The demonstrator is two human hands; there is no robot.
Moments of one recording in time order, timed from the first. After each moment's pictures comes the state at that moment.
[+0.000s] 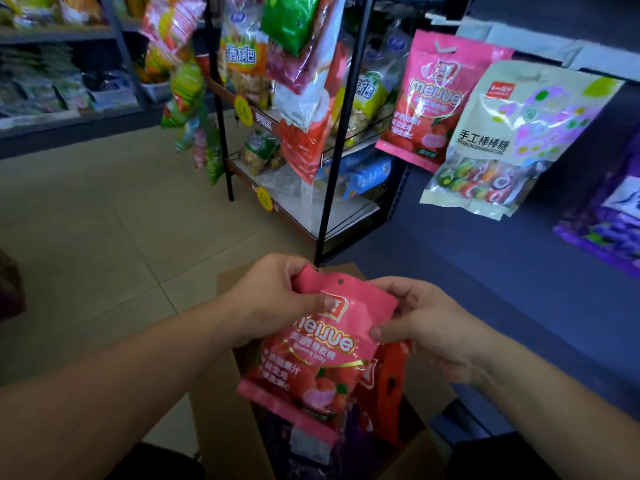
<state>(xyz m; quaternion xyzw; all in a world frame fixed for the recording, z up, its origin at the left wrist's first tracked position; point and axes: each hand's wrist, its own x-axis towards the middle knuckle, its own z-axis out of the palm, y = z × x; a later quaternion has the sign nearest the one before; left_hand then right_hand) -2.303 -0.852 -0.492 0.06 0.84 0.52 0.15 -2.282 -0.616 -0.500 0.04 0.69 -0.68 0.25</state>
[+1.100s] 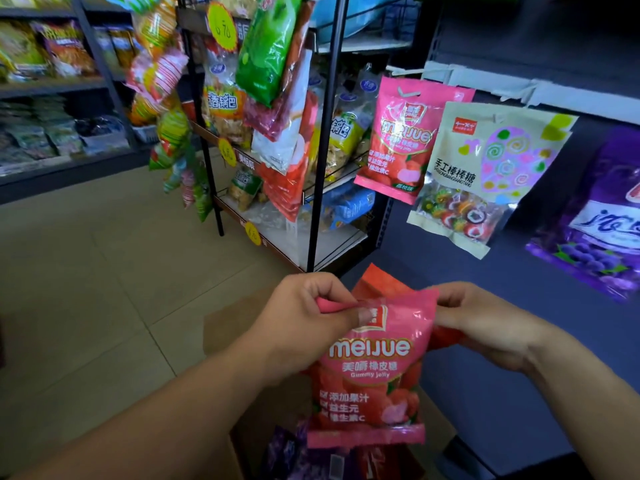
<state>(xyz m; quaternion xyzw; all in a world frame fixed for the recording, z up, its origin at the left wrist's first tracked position) -2.314 -0.793 -0.470 0.08 0.76 0.64 0.09 -2.318 -0.547 -0.457 0.01 0.75 -0.62 0.23</state>
